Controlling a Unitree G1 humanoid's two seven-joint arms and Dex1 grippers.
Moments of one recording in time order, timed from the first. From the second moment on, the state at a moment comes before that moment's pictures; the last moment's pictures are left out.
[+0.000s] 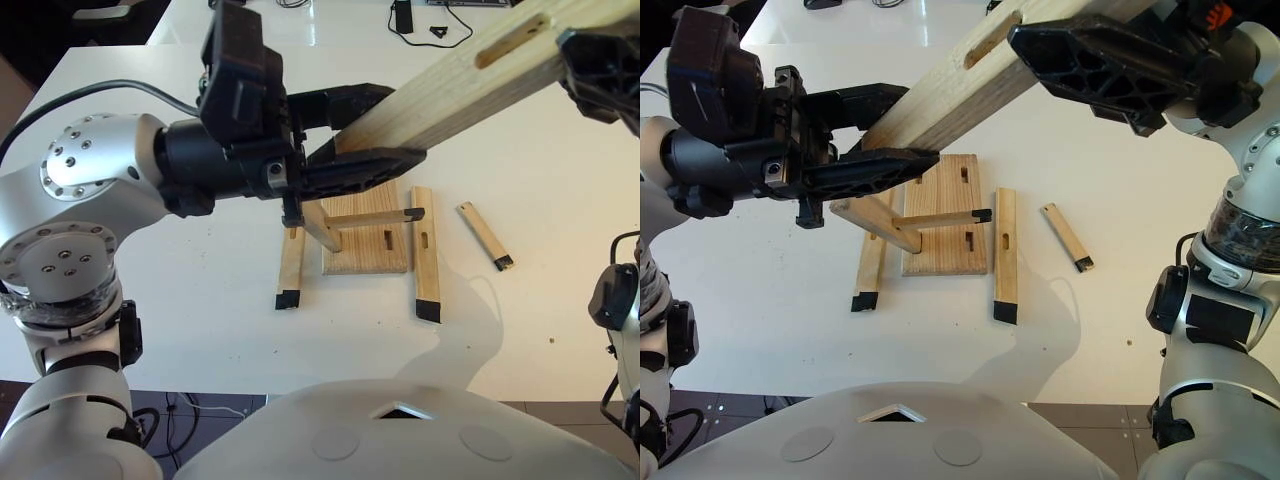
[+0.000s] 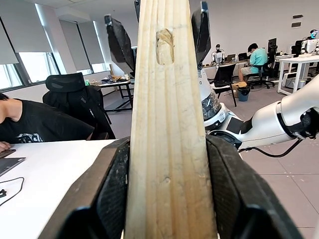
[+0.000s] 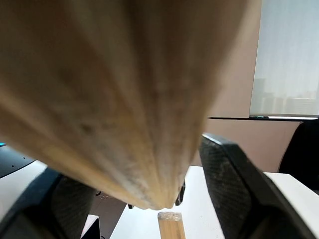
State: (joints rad) left arm -0.56 0.70 0.10 -0.69 -1.26 0.82 -0.59; right arm -0.73 -0.68 -0.27 -0.22 1.34 0.94 1.07
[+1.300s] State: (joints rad) left arm -0.45 0.86 0.23 -0.44 -0.98 0.70 -0.73; right arm -0.59 -0.82 -0.09 0.06 0.70 0.51 1.38
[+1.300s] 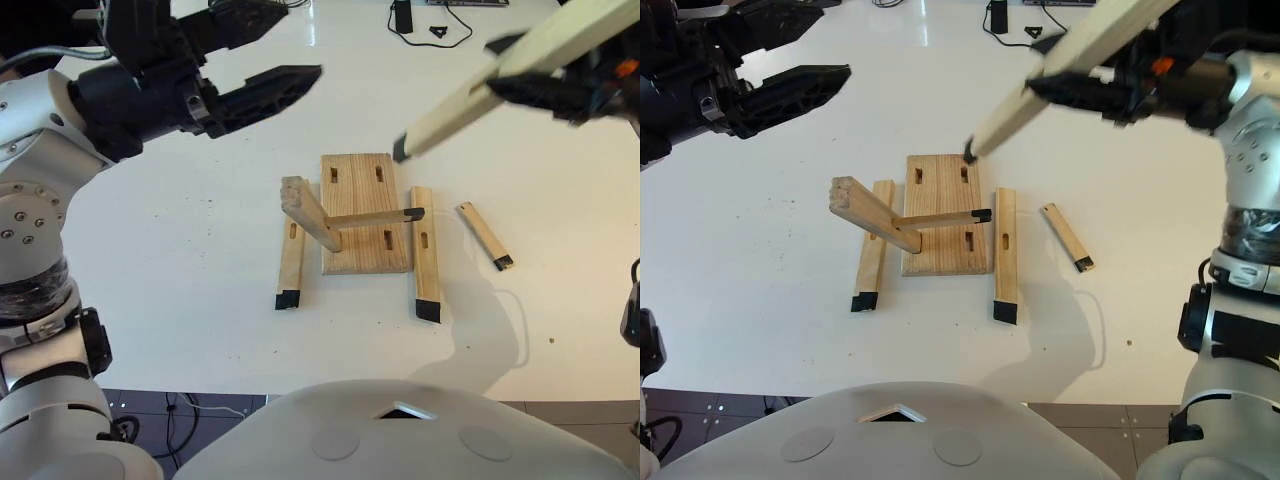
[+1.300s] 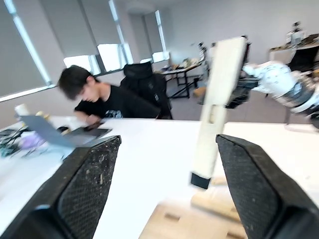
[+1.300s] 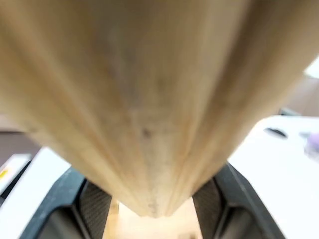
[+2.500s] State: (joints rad) left arm -0.06 0.95 -0.03 -0.32 -0.41 0.32 -1.15; right arm -0.28 -0.74 0.04 -0.04 0.54 0.23 1.41
